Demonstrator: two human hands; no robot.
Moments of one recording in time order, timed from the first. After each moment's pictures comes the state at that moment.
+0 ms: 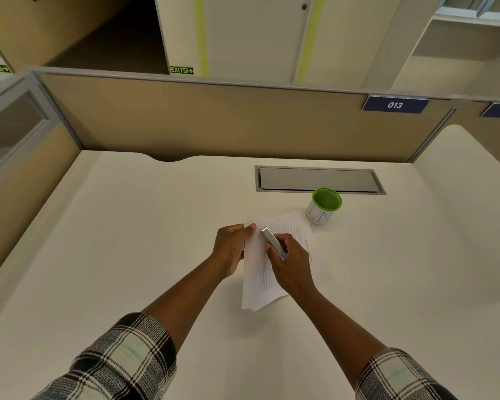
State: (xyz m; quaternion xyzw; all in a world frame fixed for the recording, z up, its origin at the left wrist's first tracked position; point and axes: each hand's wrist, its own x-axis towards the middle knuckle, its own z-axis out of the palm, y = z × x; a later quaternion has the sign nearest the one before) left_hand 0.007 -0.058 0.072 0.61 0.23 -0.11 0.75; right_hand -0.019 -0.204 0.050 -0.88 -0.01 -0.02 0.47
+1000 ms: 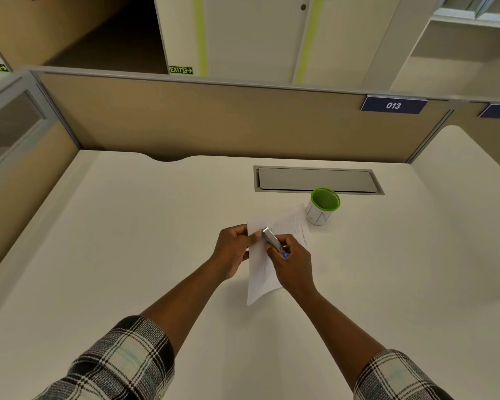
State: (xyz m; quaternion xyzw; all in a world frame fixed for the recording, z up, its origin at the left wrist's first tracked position) left_hand 0.000 -0.059 0.071 0.61 0.15 -0.13 0.77; right_hand -0.020 -0.207 0.052 -0.86 0.00 -0.05 0.51
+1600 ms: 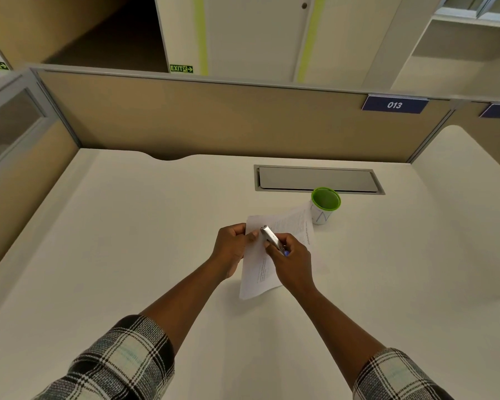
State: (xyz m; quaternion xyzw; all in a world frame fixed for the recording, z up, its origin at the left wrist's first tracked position) left_hand 0.002 -0.056 0.063 0.66 0.15 -0.10 0.73; right_hand -0.019 -0.204 0.057 -0.84 0.03 -0.04 0.54
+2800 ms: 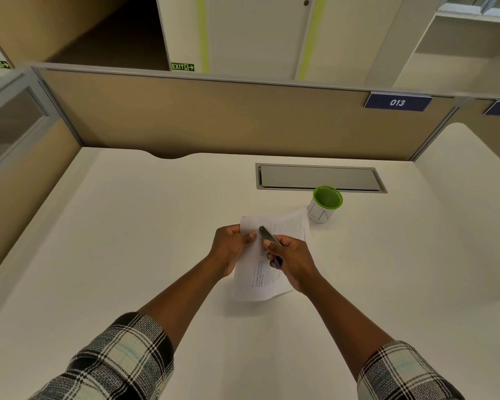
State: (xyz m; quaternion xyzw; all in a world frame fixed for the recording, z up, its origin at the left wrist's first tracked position) left_hand 0.004 -0.049 0.058 0.67 0.17 -0.10 0.72; right_hand -0.008 -0.211 0.061 -0.69 0.06 0.18 0.70
